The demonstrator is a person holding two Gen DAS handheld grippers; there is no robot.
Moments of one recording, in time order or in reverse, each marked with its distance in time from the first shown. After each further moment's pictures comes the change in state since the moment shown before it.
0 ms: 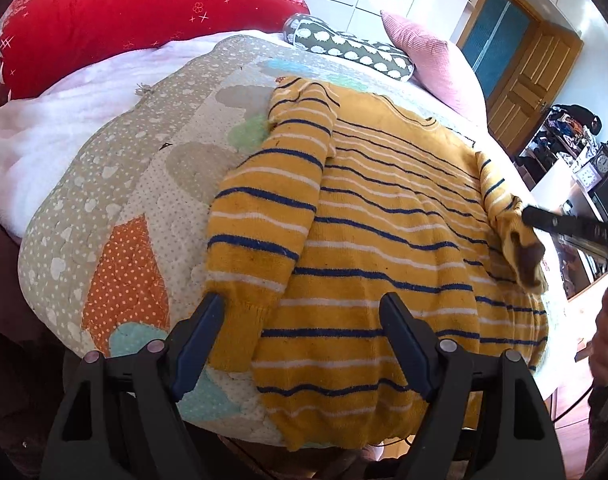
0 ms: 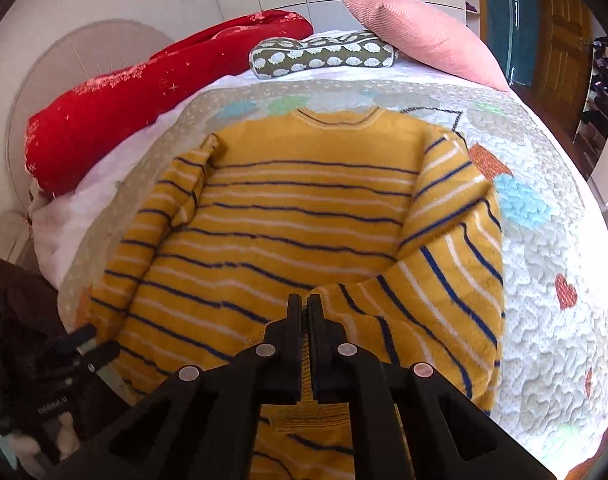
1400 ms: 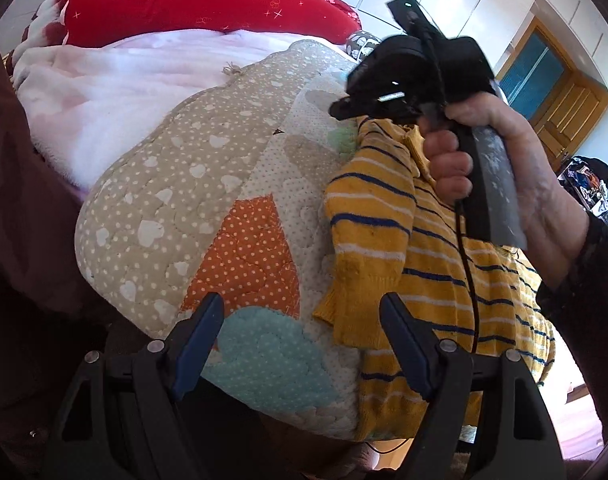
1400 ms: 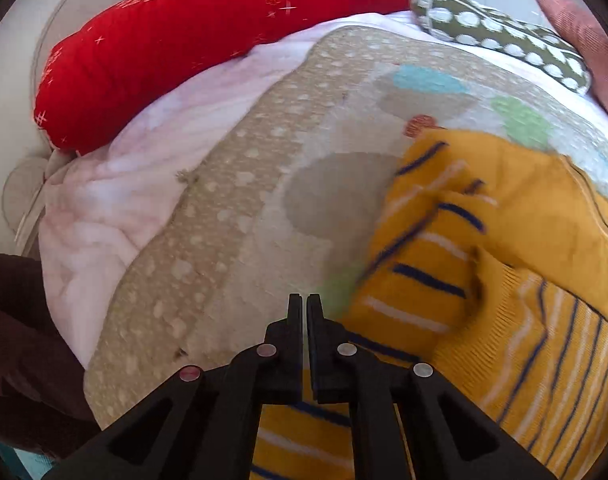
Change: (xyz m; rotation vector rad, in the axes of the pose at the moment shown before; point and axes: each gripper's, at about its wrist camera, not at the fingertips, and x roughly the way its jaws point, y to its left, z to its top) left arm -0.016 0.082 -0.014 -0.166 -0.036 0.025; right arm 0.221 0.225 0.114 -0.236 0.229 0.180
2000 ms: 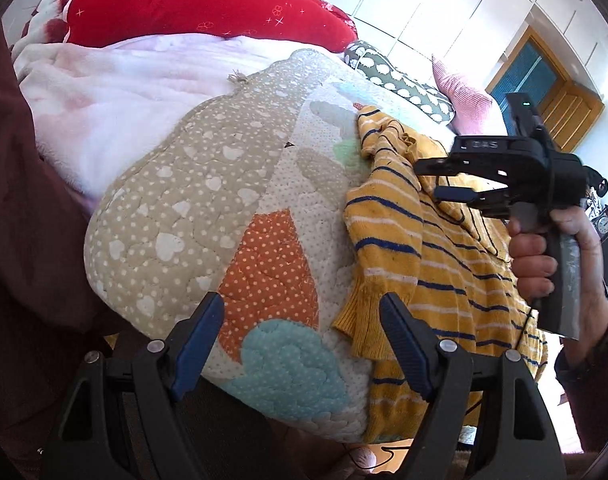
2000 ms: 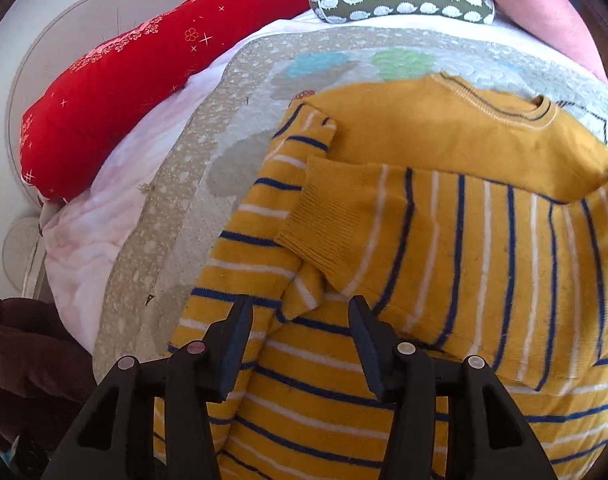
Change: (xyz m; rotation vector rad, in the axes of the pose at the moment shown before) left arm -0.007 0.017 0.006 -0.009 -0.022 -0.052; right arm -0.064 -0.074 -0.068 0.275 -0.029 -0.011
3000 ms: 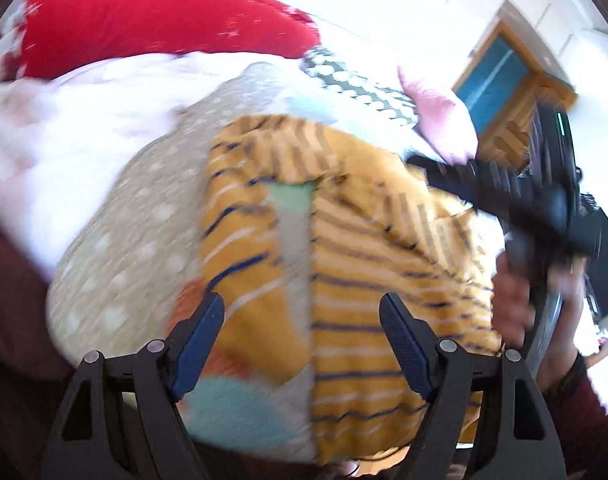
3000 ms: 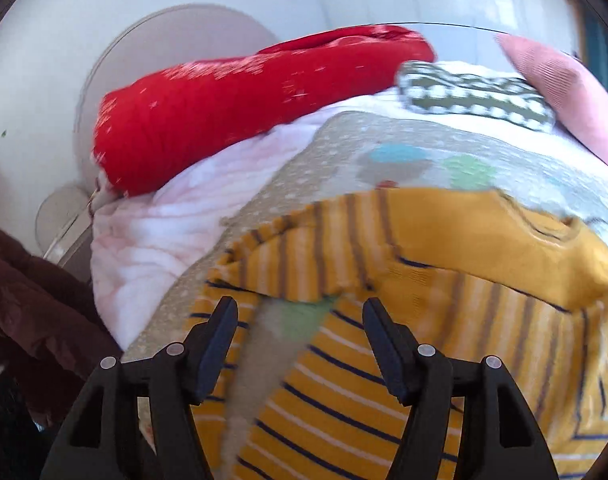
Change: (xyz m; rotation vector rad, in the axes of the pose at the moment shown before) left arm 0.006 -0.049 0.055 0.081 0.009 -0.133; right arm -0.073 0.013 -0.014 -0.227 -0.270 0.059
